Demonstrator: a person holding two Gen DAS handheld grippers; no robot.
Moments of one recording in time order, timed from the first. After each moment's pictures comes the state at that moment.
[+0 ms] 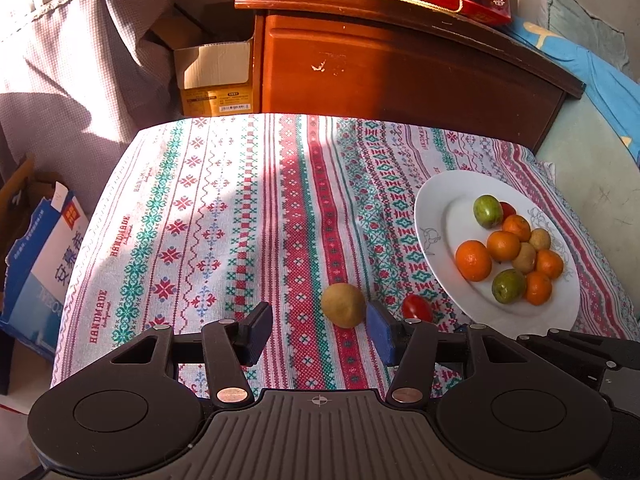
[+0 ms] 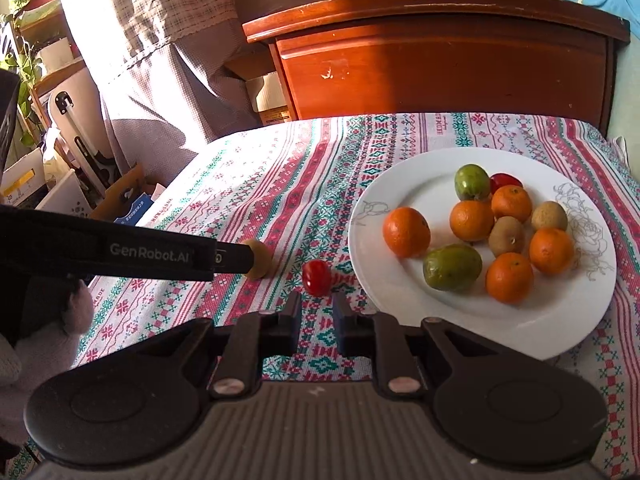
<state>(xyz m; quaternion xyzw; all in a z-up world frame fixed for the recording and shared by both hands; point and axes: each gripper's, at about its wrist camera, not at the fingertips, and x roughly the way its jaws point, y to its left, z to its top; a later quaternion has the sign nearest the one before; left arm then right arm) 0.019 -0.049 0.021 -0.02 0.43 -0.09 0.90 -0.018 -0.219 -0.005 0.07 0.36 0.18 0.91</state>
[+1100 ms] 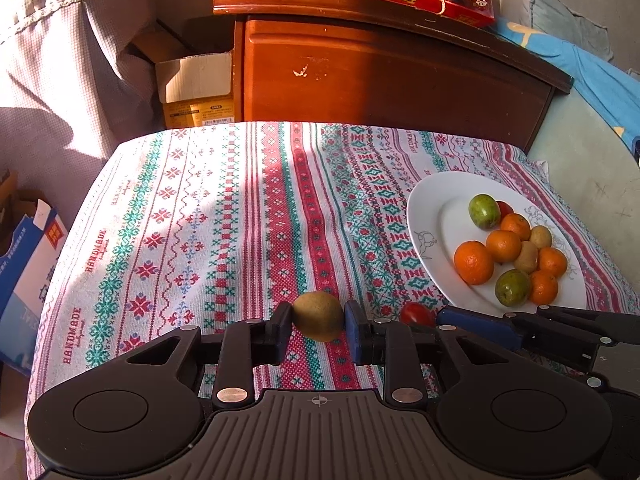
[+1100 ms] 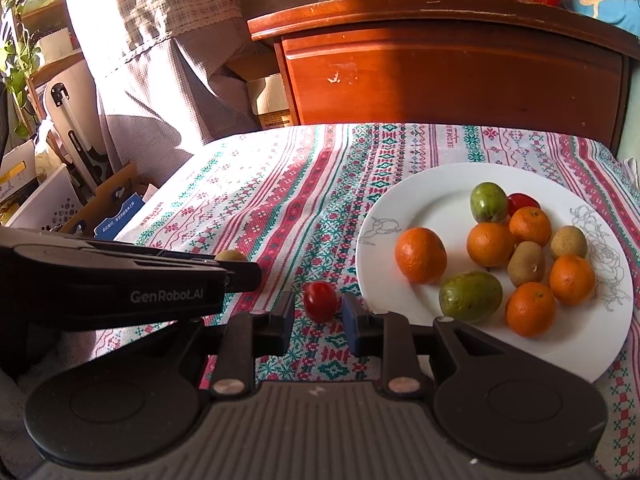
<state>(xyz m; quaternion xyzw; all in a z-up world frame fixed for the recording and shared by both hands) 0.022 -0.055 0.006 -0.01 0.40 -0.11 0.91 0.000 -0.204 -0.014 0.05 0.35 0.18 0.92</state>
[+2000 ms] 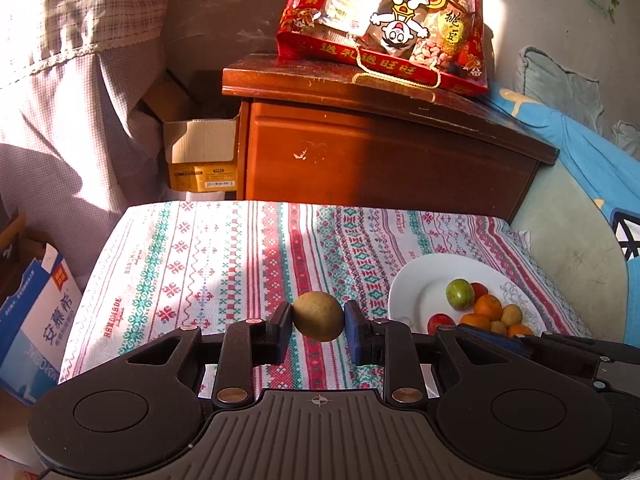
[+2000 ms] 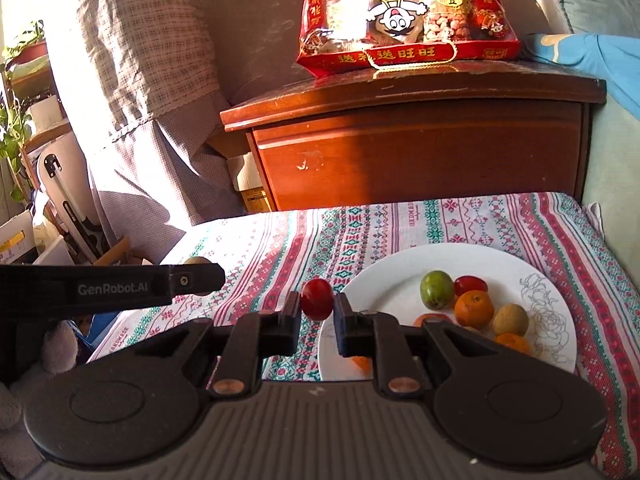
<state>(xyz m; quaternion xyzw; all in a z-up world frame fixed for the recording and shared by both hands) 0.025 -0.051 0.059 -0.04 0.33 -0.12 0.94 0.006 -0.250 0.048 0.10 0.27 0.14 0.95</state>
